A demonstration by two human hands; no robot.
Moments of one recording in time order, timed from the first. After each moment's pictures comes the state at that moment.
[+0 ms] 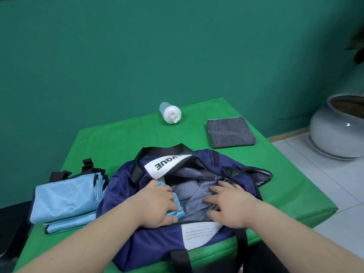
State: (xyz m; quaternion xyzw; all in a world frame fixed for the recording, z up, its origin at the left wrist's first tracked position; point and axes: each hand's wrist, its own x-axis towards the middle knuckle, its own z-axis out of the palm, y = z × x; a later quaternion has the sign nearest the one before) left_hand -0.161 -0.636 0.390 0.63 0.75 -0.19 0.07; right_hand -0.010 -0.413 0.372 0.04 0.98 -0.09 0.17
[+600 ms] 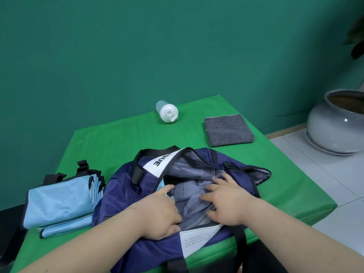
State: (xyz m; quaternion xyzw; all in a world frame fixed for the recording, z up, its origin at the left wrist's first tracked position) left_hand -0.139 -0.625 0.394 0.69 0.68 -0.24 0.04; right_hand -0.020 -0.410 0.364 -0.02 0.99 -0.02 0.10
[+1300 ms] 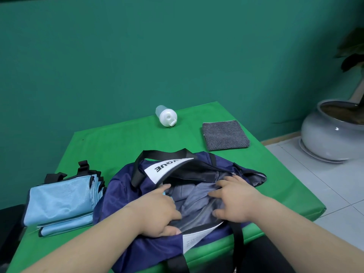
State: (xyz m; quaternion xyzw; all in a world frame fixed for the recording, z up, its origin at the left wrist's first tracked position) left_hand -0.136 -0.628 0.404 0.68 0.70 -0.21 0.05; right_hand 0.000 -0.393 0.391 0.03 0.99 -0.01 0.11
